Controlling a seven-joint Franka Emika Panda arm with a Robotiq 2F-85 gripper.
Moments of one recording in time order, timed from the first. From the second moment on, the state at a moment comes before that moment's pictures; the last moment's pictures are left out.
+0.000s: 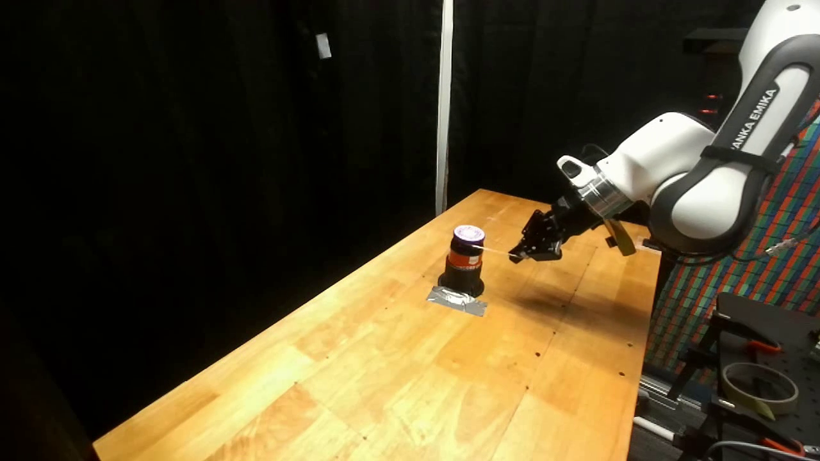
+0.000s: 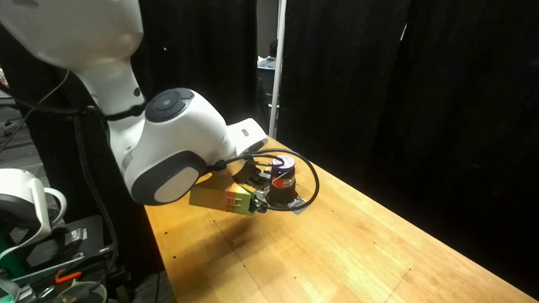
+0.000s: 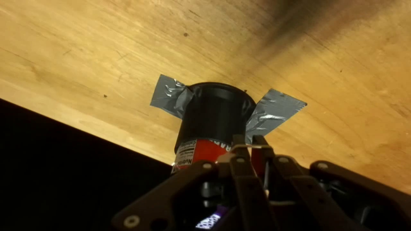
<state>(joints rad) -0.58 0.40 0.61 -2.61 -0.17 3.60 -0.61</state>
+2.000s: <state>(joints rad) -0.35 0.13 0.48 -2.63 0.35 3.62 -0.73</state>
